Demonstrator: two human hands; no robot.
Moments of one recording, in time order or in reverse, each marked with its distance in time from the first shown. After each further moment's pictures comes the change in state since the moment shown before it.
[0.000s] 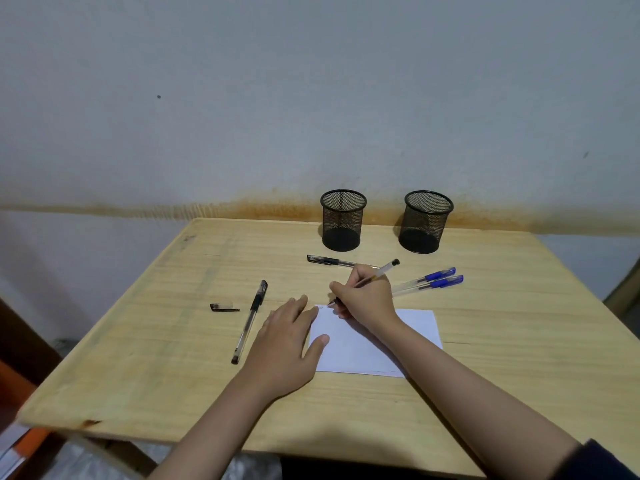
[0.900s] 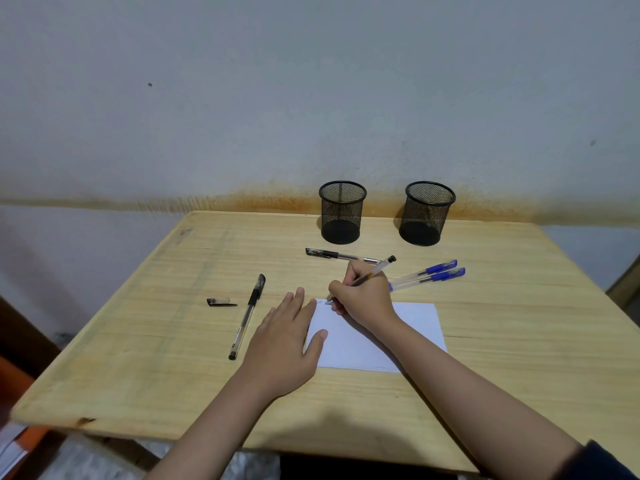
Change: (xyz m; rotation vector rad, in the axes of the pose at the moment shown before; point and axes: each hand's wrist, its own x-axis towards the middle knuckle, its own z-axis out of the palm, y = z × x) left_hand -0.001 0.004 0.000 0.053 -0.062 -0.019; right_hand 0.000 0.008 0.004 -0.071 -0.018 -0.077
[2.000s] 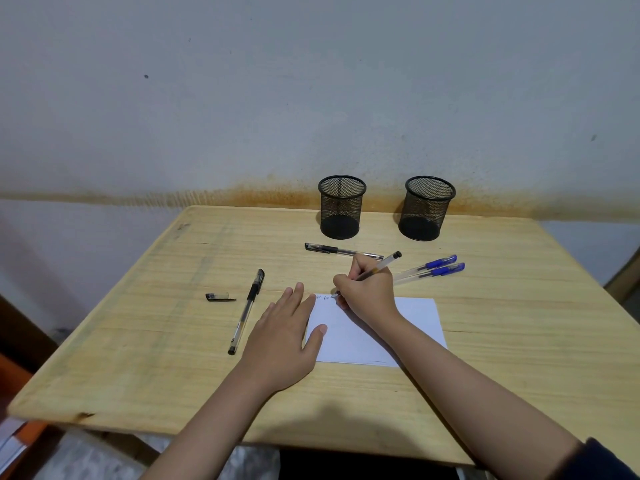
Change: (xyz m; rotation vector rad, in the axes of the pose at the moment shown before) left_hand 0.000 -0.001 0.001 -0.021 0.006 0.008; right_hand 0.003 0.007 0.001 0.028 0.091 -0.012
